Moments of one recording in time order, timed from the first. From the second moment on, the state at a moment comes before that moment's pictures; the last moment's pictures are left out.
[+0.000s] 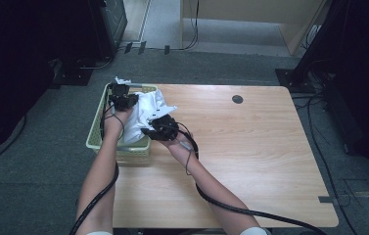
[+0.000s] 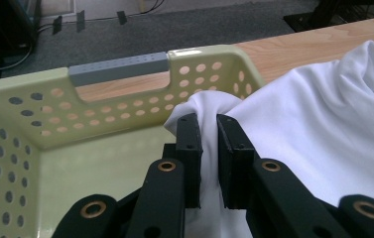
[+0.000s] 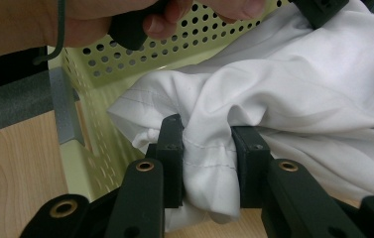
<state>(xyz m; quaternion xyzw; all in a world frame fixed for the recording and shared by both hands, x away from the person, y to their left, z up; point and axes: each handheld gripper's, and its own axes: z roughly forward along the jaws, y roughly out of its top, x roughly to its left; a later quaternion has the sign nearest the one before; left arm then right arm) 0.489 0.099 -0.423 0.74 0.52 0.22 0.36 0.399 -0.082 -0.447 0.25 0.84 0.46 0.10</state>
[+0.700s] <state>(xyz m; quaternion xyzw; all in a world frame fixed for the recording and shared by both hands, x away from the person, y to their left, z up) 0.492 0.128 -0.434 0.73 0.55 0.23 0.35 0.408 -0.061 -0.461 0.26 0.85 0.45 0.09</state>
